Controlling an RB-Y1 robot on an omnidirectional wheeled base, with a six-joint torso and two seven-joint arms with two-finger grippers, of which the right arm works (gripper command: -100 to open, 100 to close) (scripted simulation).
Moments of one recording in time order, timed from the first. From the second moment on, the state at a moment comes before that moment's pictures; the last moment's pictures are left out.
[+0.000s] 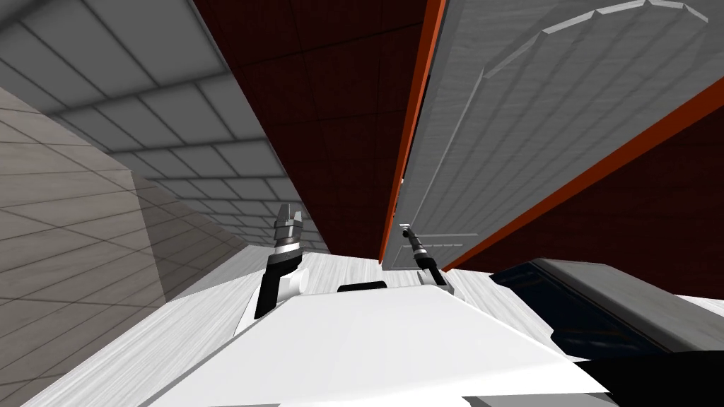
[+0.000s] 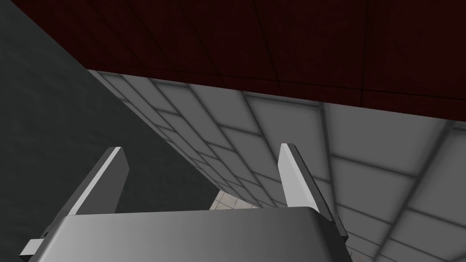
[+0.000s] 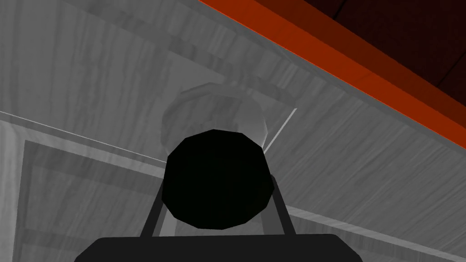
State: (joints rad) arm 0.27 -0.26 -0.10 -1.44 -0.01 -0.47 0.20
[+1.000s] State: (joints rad) arm 0.32 -0.28 -0.05 -1.49 -0.23 -0.47 -0.01
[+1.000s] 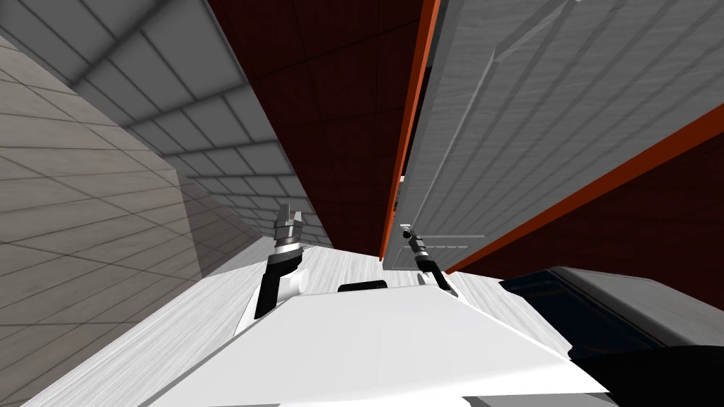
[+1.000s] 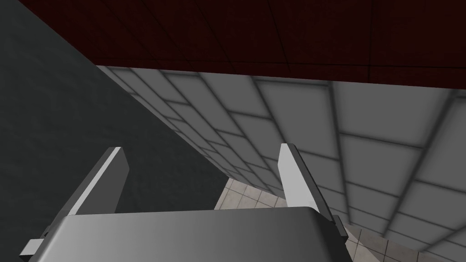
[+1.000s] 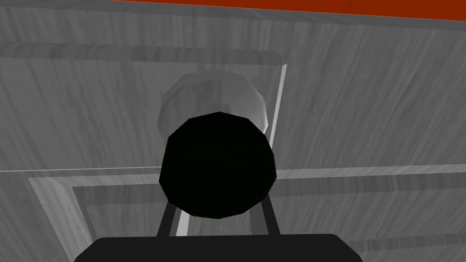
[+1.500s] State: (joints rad) arm 0.33 -0.27 -0.03 -1.49 -0.32 -0.48 -0.09
